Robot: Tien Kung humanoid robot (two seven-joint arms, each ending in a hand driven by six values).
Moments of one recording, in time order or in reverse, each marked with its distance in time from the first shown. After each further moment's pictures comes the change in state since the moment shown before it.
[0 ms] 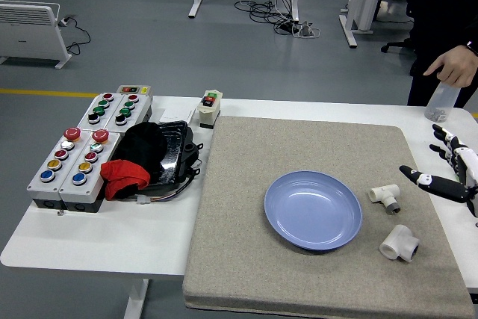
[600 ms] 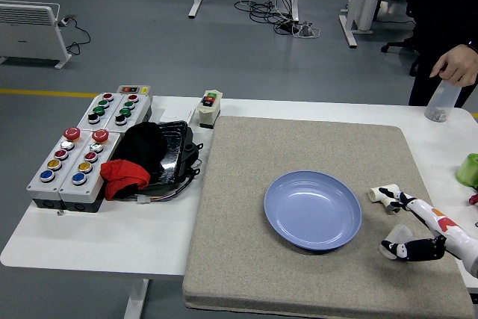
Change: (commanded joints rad) left arm 0.005 0.001 -0.001 0.000 0.003 0.000 -0.001; right arm -0.076 -0.056 -0.042 0.055 -0.251 0.297 0.005
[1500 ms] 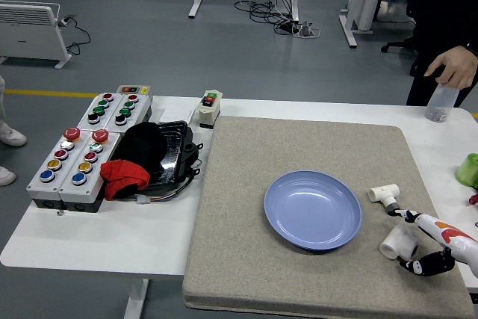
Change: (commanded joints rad) left arm -0.013 -0.001 0.009 0.000 -0.015 0.000 -0.003; right arm 0.035 -0.029 -0.010 -0.103 -0.217 0.026 0.099
